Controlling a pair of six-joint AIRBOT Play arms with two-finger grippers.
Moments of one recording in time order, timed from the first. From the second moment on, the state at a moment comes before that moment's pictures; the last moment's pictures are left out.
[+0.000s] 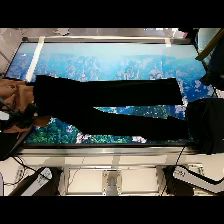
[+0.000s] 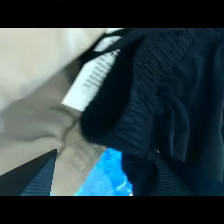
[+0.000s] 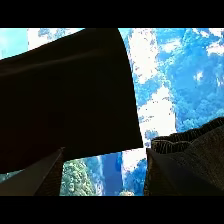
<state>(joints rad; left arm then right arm) 0.48 -1.06 0.66 1.16 -0.71 -1.72 -0.51 -1.24 1.38 -1.25 1.10 1.25</state>
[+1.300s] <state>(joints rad) 0.61 -0.82 0.80 1.53 -0.98 -1.61 -0.56 -1.16 0.89 -1.37 1.24 1.21</state>
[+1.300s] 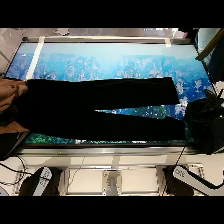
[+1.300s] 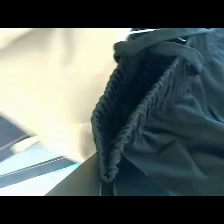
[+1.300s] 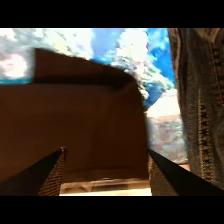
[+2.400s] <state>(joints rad) 0.70 -0.79 0.80 1.57 -1.04 -1.61 -0.56 -1.34 0.90 -1.21 1.26 1.08</state>
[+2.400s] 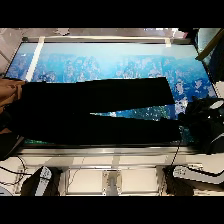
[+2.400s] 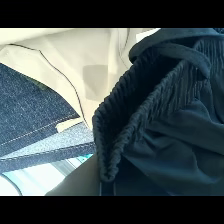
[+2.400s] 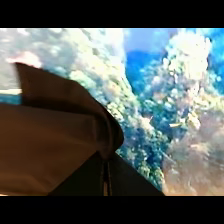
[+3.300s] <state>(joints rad) 0.70 -0.79 0.80 1.57 -1.03 -1.61 -0.46 -1.24 1.10 -1.08 1.07 1.36</state>
